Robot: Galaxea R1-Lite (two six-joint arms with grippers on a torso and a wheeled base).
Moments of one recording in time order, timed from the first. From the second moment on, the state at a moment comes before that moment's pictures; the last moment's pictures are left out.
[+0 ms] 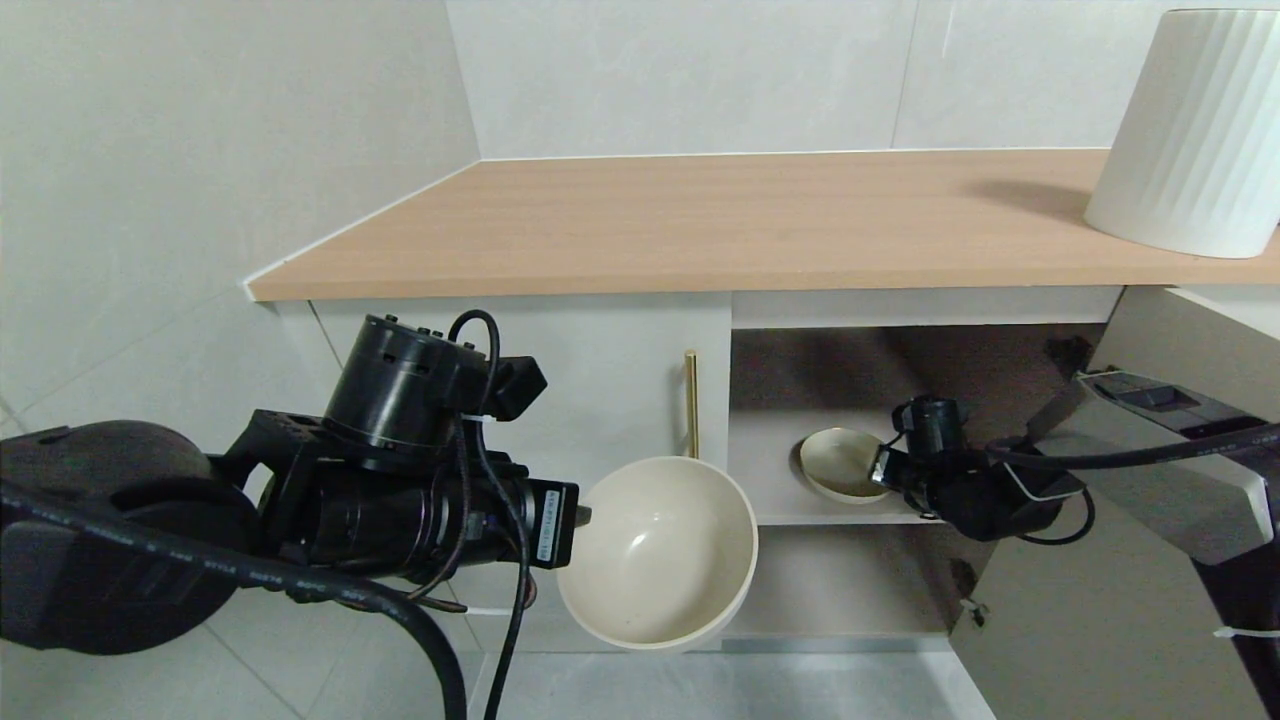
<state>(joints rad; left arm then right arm) -0.58 1.65 -0.92 -0.03 -0.05 -0.31 0.21 2.51 -1.33 -0.61 -0.33 0.46</state>
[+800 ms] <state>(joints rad) -0.62 1.67 -0.92 -0.03 0.00 -0.31 0.24 2.38 -1.19 -0.58 -0.31 0.46</state>
